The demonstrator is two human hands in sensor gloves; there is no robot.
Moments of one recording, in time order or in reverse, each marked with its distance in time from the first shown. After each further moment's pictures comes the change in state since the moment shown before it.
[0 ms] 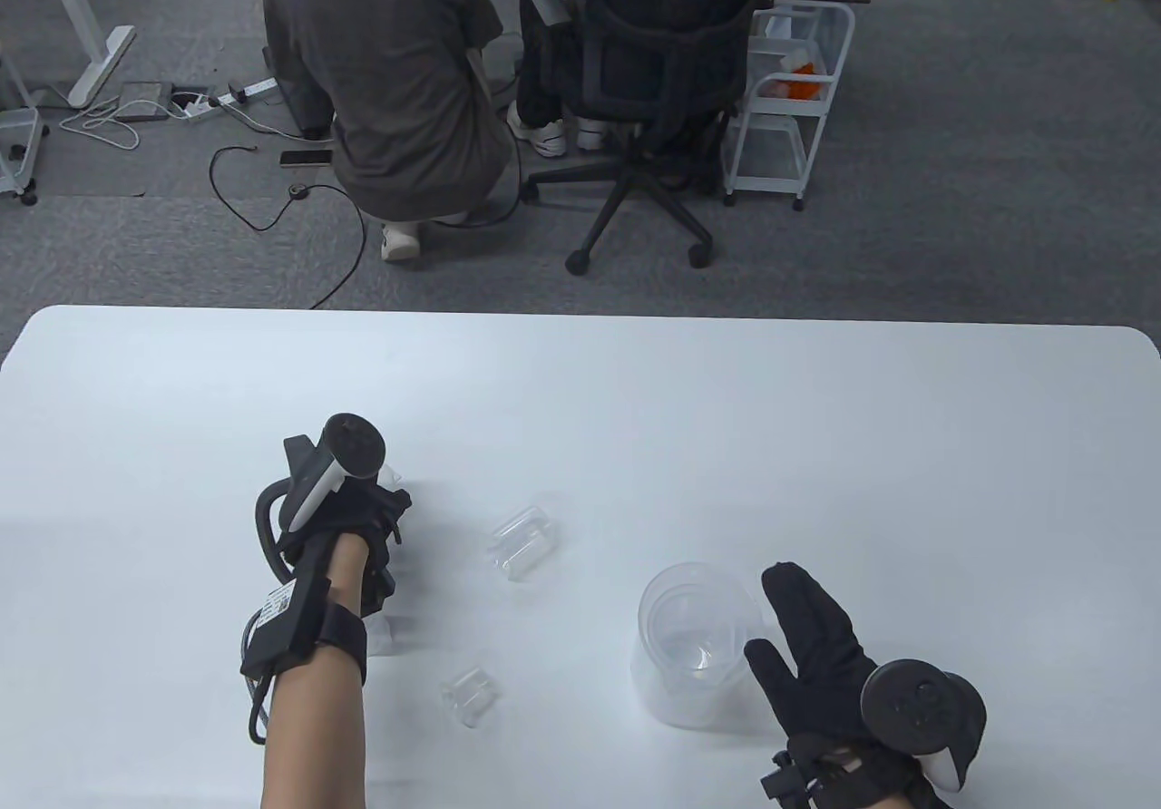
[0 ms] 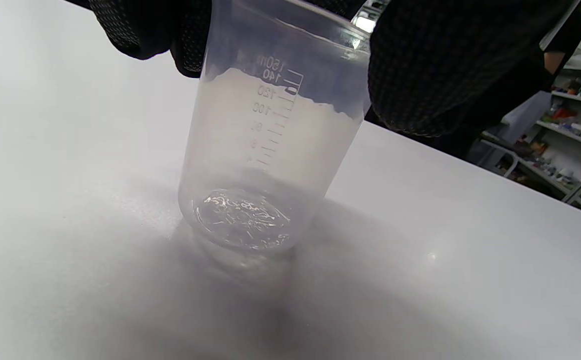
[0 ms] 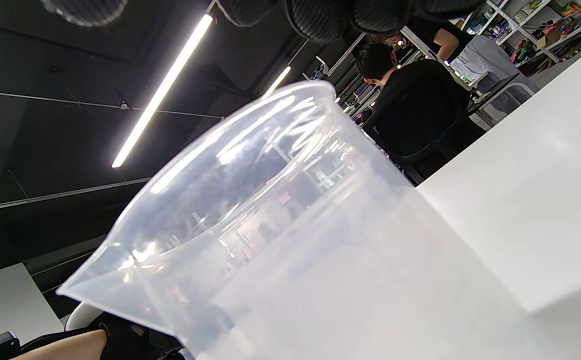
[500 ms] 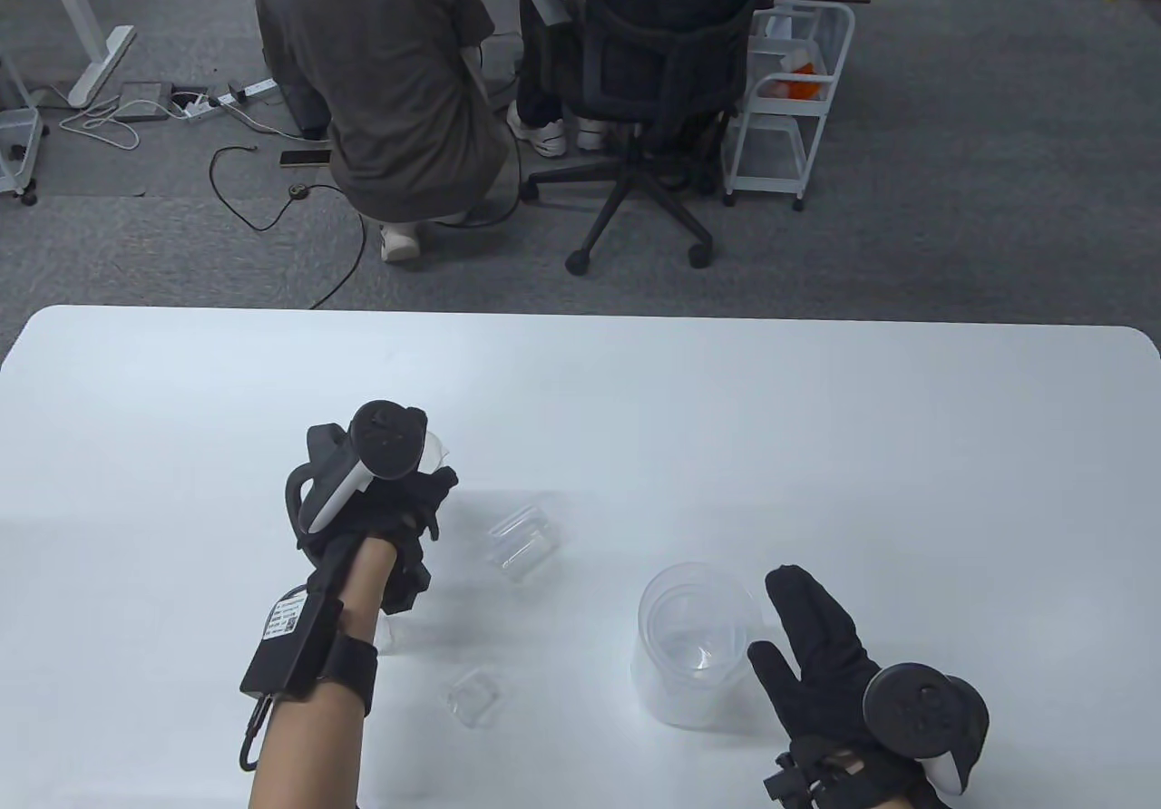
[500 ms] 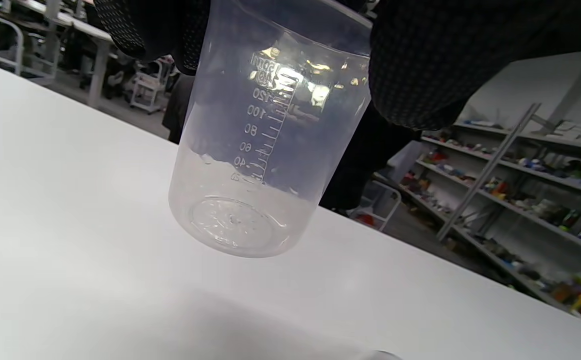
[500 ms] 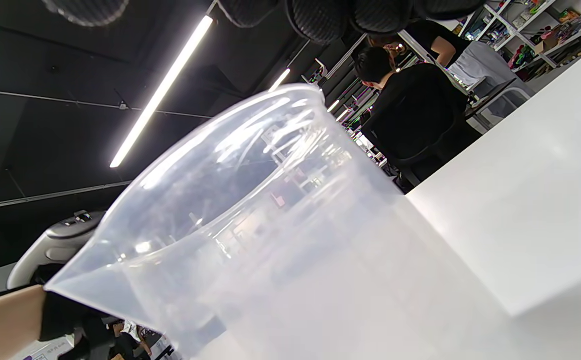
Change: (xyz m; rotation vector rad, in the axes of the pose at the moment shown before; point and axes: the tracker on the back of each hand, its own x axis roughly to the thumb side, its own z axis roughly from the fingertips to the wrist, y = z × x) left_hand 0.067 0.046 0.060 0.126 -0.262 0.046; right_hand -0.002 -0.001 0.002 -0.008 0.004 0.009
